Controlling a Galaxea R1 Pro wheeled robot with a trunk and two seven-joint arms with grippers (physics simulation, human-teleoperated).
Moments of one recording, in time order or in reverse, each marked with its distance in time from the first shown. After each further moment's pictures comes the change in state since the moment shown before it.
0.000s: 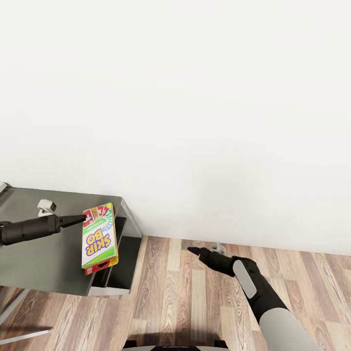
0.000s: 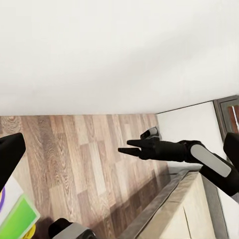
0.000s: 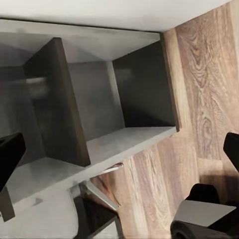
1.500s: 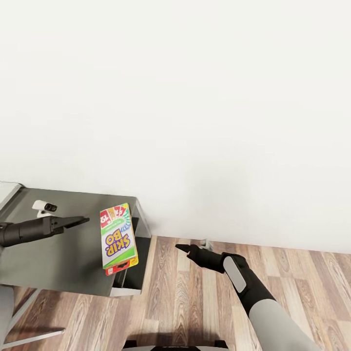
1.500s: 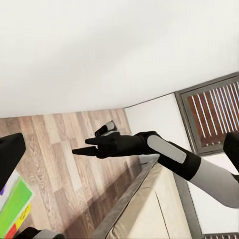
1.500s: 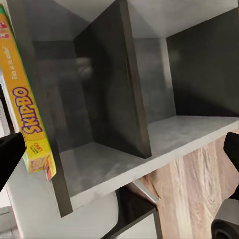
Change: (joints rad) left arm 0.015 -0.008 -0.007 -0.025 0.003 0.002 -0.166; right arm -0.056 0.045 0.034 0.086 -0.005 0.011 0.130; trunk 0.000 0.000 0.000
